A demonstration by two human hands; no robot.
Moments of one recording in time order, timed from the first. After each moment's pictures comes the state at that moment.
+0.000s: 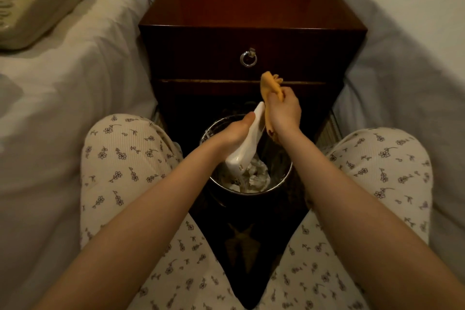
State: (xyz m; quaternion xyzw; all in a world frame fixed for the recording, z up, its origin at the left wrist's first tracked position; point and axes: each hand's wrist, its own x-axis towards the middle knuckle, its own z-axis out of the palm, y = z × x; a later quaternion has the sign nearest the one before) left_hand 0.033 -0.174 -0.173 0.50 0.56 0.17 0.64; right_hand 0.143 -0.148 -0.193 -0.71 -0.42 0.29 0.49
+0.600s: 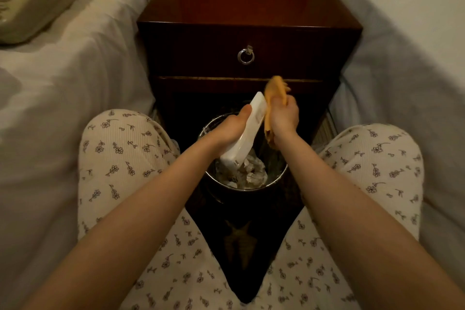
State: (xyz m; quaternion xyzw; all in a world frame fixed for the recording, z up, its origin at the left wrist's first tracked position) left_hand 0.029 -0.172 -0.175 0.55 0.58 0.17 0.58; right_hand 0.140 -0.157 -0.197 -0.70 -0.32 0.33 0.55
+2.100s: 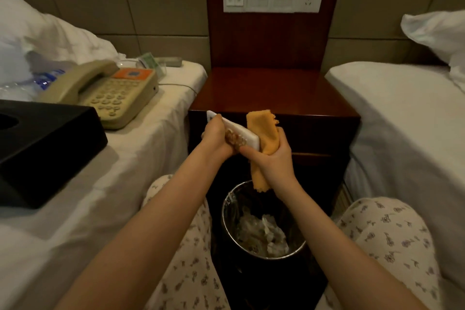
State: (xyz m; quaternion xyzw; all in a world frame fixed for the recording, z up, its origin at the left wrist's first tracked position) left_hand -0.018 -0.128 -0.063 0.20 0.53 0.52 0.64; right_hand 0.083 -0.193 -0.106 -0.46 -0.54 0.38 0.60
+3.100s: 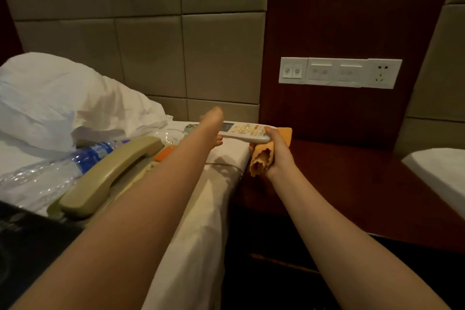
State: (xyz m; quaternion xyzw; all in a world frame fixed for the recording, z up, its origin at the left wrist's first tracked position) left_hand -0.143 0.047 0.064 0.32 0.60 0.55 0.47; right_hand -0.026 0.058 0.000 -0.34 -0.18 0.68 0.62
